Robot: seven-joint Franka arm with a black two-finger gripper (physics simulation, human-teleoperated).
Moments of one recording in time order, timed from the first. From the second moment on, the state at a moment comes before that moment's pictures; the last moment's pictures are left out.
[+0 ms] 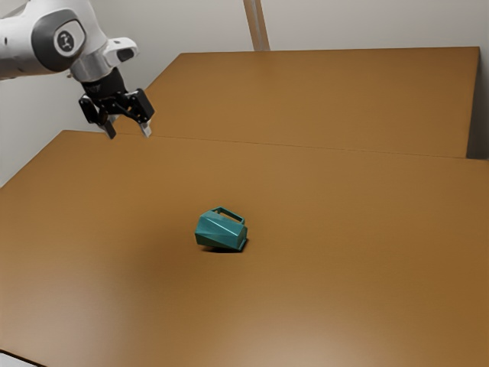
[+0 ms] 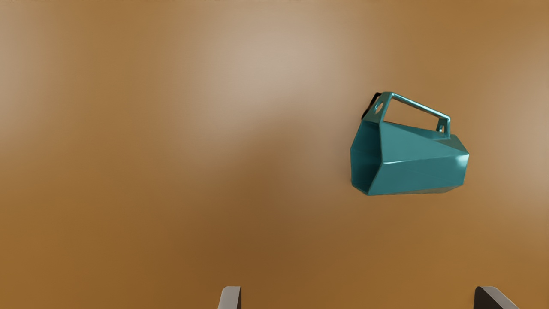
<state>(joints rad) -0.03 -0.08 0.11 -1.74 -0.03 1.68 -0.03</state>
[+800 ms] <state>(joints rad) 0.02 -0.10 0.17 -2.12 -0.50 2.02 0.30</state>
